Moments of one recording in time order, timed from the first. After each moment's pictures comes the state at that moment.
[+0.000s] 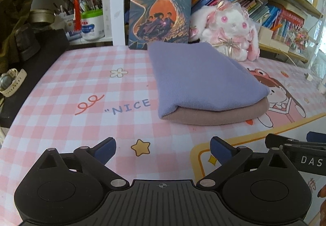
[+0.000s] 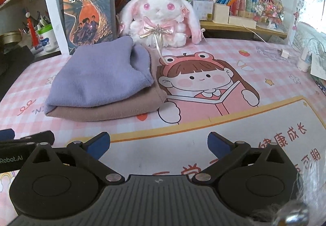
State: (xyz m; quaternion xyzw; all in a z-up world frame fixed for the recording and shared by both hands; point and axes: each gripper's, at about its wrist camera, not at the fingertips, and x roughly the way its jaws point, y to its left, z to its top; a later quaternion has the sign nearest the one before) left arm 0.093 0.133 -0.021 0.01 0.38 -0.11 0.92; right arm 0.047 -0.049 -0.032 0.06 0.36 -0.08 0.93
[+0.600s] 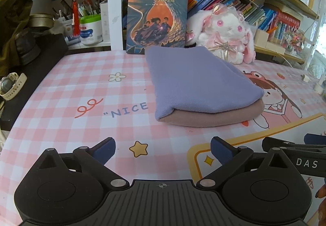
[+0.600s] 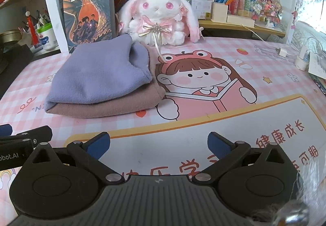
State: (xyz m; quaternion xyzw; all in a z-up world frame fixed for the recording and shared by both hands) left arm 0.088 0.133 -0.017 0.01 0.37 -0.12 0.92; right arm 0.042 -0.048 -0.031 0.06 0.36 -0.08 0.93
